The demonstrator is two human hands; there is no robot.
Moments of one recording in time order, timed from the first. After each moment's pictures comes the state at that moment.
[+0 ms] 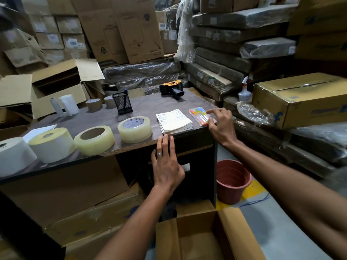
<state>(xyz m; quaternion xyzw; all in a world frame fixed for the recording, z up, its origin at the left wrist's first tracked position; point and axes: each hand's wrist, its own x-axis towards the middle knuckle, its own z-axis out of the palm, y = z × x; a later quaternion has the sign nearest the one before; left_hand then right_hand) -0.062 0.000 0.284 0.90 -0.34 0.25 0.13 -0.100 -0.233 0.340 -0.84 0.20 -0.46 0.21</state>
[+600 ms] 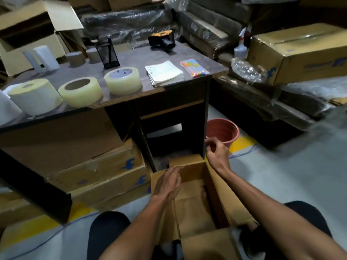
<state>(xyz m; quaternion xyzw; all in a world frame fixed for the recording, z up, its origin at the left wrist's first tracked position) -0.136 0.070 0.090 0.88 -0.40 -0.10 0.24 -0.221 -0.135 0.135 -0.80 0.31 -0.34 0.40</state>
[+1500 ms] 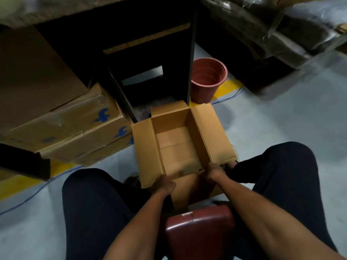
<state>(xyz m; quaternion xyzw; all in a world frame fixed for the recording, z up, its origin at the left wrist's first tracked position) -0.243 0.128 -0.049 0.88 -0.13 -0.46 0.08 -0.361 -0.060 -0.052 -0.79 0.46 0.27 0.31</state>
